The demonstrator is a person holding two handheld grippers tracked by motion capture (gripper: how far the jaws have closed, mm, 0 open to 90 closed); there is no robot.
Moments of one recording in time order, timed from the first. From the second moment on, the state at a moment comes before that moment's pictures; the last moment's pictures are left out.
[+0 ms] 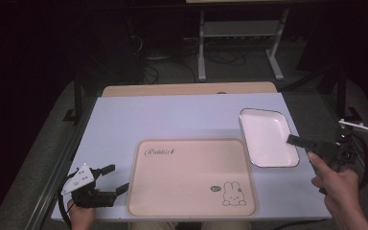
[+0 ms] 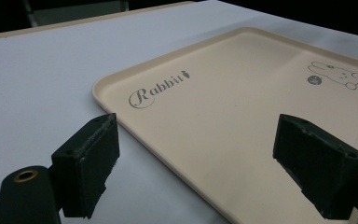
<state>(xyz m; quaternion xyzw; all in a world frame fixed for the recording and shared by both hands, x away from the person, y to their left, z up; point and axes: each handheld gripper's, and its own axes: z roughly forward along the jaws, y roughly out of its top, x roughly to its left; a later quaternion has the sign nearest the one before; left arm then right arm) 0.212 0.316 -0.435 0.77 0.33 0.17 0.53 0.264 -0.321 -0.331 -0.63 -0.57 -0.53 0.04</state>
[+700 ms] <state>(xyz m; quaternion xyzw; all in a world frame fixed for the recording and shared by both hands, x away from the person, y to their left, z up) 0.211 0.319 -0.434 0.76 0.33 0.17 0.53 0.287 -0.241 -0.329 -0.60 -0.60 -0.53 0.06</state>
